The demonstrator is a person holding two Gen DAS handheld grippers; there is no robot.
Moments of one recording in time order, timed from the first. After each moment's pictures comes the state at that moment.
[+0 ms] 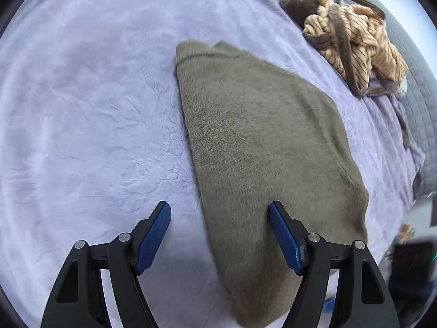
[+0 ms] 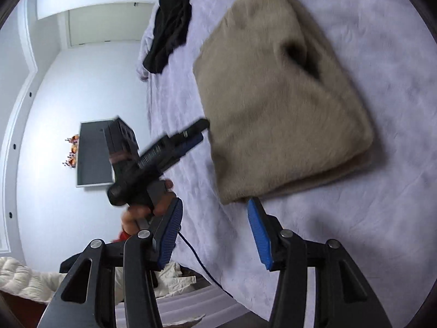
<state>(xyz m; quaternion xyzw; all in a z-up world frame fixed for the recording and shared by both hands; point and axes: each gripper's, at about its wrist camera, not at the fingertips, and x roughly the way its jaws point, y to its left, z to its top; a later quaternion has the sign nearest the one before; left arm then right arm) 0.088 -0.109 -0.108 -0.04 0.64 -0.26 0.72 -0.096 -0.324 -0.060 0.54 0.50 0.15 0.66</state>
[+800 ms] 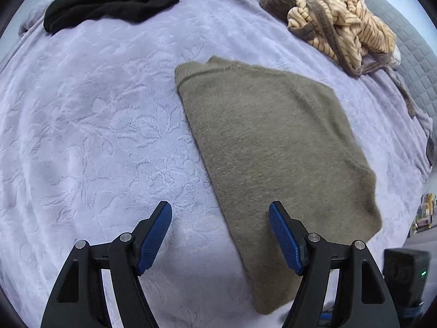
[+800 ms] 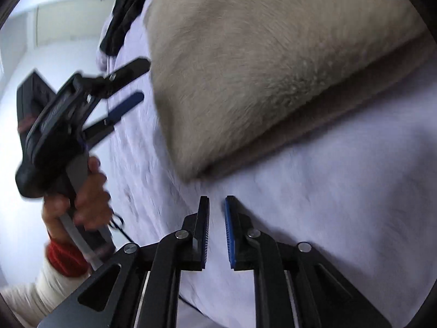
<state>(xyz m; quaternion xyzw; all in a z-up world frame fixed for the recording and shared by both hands) 0.075 -0.103 -0.071 0.06 0.59 -0.28 0.76 -0.080 -0.235 -0.108 0.50 0.56 0.08 0.66</state>
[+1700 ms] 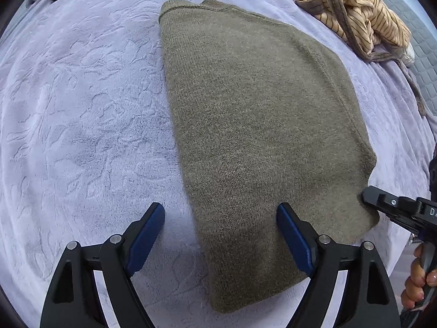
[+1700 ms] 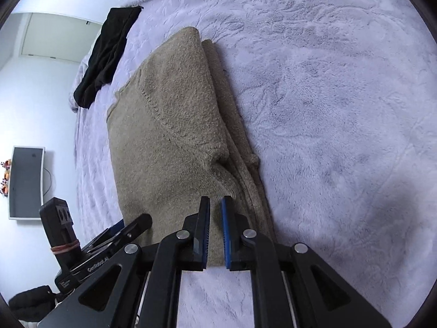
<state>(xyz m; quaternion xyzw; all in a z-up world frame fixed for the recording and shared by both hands) 0.029 -0.135 -0.116 0.04 0.63 -0.23 0.74 -0.060 -0.363 -0.074 0.43 0.54 -0.05 0.72</state>
